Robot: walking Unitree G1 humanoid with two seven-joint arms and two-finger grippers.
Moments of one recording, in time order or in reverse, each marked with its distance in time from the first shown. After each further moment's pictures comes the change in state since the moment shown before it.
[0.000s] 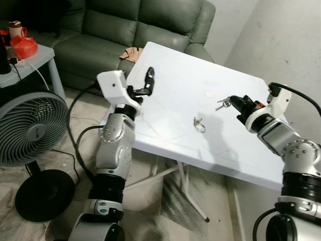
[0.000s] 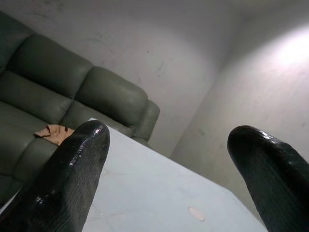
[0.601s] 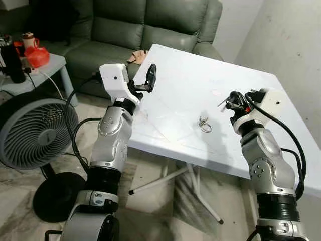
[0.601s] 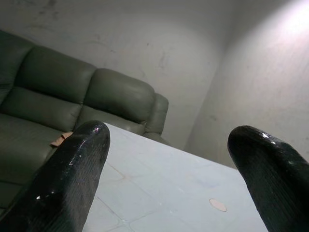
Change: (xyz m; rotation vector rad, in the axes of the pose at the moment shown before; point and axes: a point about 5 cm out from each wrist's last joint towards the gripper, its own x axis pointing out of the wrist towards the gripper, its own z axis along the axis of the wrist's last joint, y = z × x) left arm 0.010 0.012 0.008 0.059 0.032 -0.017; right arm -0.007 0.018 -0.036 -0.171 -0.221 -0.098
